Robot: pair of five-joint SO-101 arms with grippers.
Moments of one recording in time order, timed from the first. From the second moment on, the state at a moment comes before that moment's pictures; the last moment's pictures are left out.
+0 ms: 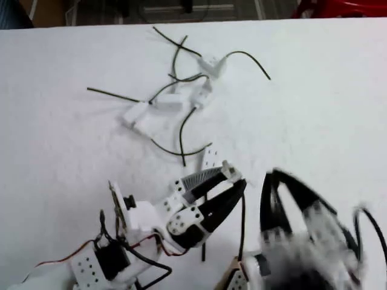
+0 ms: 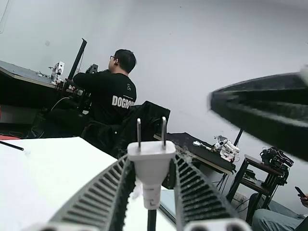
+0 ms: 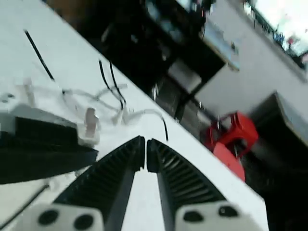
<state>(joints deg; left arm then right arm) 54.4 -92.4 96.0 -10.7 23.1 -18.6 -82.3 12.3 90.5 36.4</state>
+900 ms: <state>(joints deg) 54.3 -92.3 96.2 -10.6 23.3 -23.5 -80.9 38.2 67.3 46.9</state>
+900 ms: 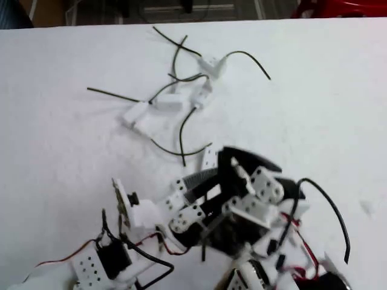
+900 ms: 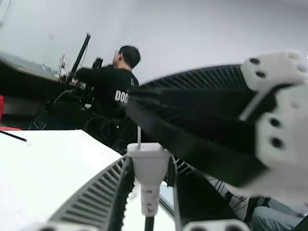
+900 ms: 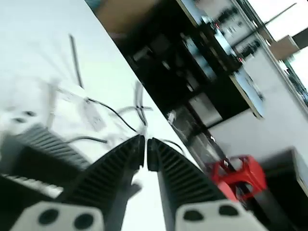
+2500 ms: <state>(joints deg) 54.4 -92.4 97.4 -10.7 23.3 -1.8 -62.1 45.1 55.1 52.9</state>
